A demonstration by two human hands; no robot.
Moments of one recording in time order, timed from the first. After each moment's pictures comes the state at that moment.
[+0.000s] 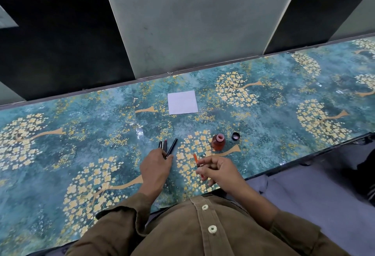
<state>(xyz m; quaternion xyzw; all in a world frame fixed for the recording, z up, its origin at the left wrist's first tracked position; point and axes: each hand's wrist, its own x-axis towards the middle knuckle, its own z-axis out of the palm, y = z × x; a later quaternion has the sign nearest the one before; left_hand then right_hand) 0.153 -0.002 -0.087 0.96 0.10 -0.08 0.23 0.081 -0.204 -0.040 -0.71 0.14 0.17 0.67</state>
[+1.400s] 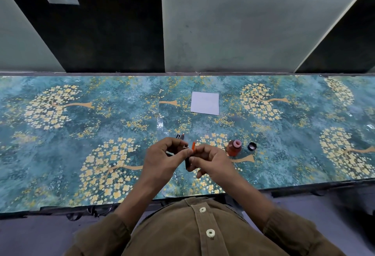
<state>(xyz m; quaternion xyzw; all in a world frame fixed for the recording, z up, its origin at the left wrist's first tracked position) 0.094 0.025 0.013 0.79 0.06 -0.01 0.61 0.106 -0.152 -0.003 -0.70 0.02 0.21 0.68</state>
